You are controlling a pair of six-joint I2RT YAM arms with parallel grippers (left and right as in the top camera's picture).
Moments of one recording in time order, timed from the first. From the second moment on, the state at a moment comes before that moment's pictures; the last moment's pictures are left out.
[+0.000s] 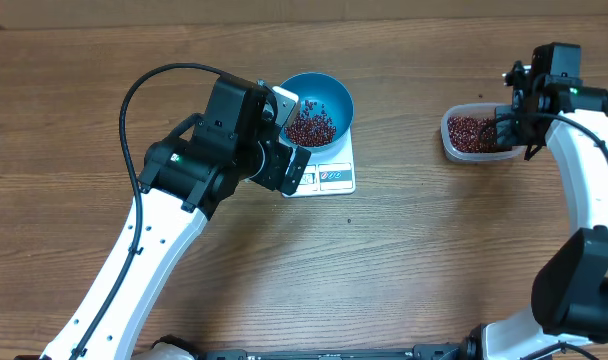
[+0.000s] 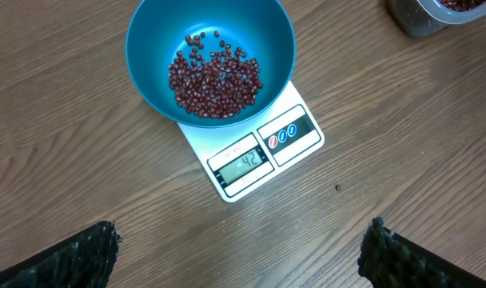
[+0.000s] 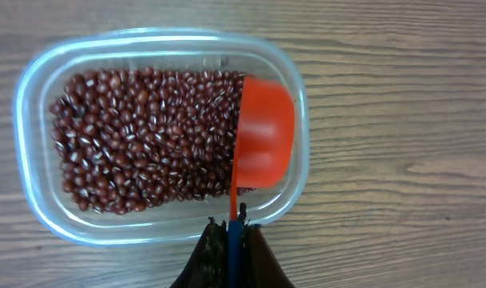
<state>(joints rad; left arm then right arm) -0.44 1.42 1.44 -0.97 0.09 0.01 -0.17 1.76 1.46 -0.90 0.13 -0.21</state>
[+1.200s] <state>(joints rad) -0.44 1.42 1.44 -0.97 0.09 0.01 -0.16 1.81 1.46 -0.94 -0.18 -0.35</state>
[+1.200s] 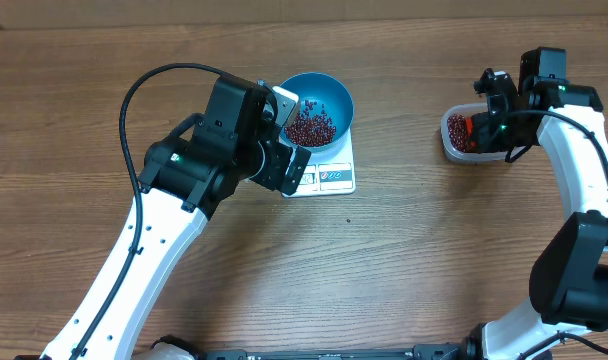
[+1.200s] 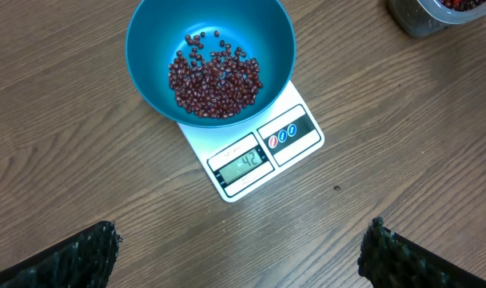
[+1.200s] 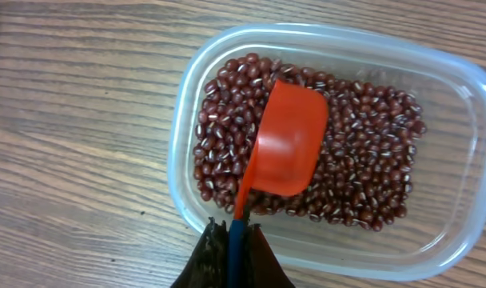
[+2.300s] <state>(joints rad) -0.44 1.42 1.44 -0.97 0.09 0.01 -0.35 1.82 1.37 -0.88 -0.57 -0.33</state>
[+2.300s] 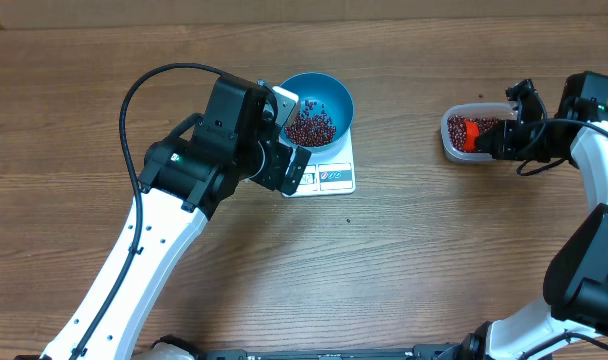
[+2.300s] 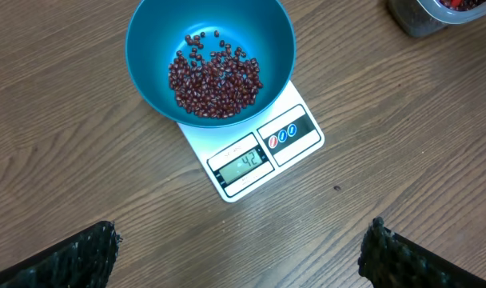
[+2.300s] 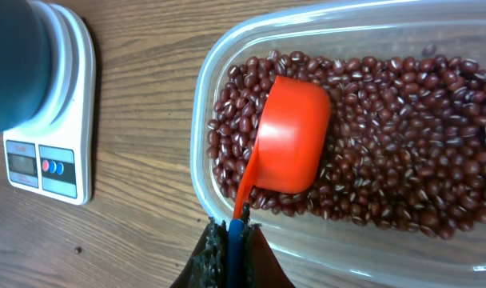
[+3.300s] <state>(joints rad) -0.44 1.42 1.44 -0.97 0.09 0.01 -0.44 1.85 1.35 -0.89 -0.72 -0.08</state>
